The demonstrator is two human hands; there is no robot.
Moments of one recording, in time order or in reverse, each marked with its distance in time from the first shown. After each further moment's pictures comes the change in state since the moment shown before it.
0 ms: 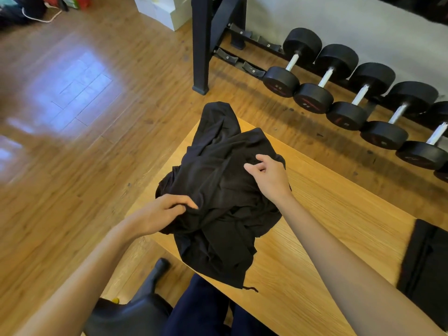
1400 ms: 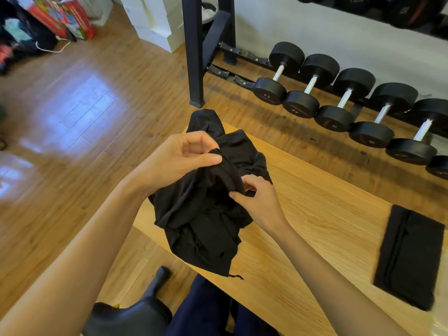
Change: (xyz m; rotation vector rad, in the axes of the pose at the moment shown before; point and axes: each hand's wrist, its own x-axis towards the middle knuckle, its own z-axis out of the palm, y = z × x) left_hand -0.022 0.154 0.002 -0.224 0.207 0.380; right_hand -0.093 0.015 -0.028 0.211 -0.043 -0.307
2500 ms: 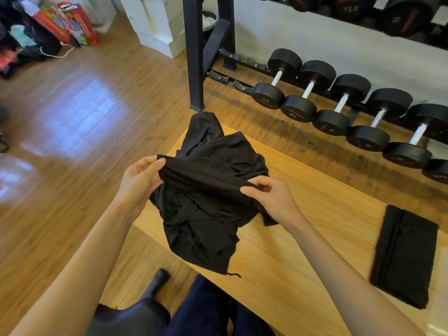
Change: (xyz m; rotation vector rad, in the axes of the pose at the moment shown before) left_hand -0.031 -0.078 -0.010 -0.558 0.592 -0.272; right_hand -0.007 0.006 -0.034 0.243 -0.055 0.114
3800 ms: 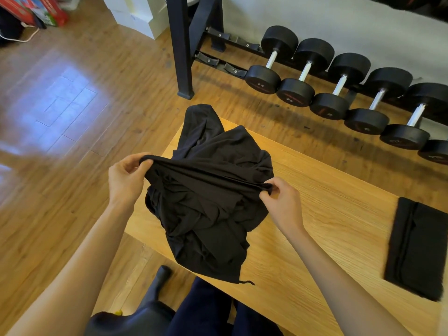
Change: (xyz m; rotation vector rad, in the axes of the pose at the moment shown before) left_hand 0.068 -0.013 -0.030 0.425 0.236 0.165; right_hand 0.026 0.044 0.023 -0.429 0.366 0.042
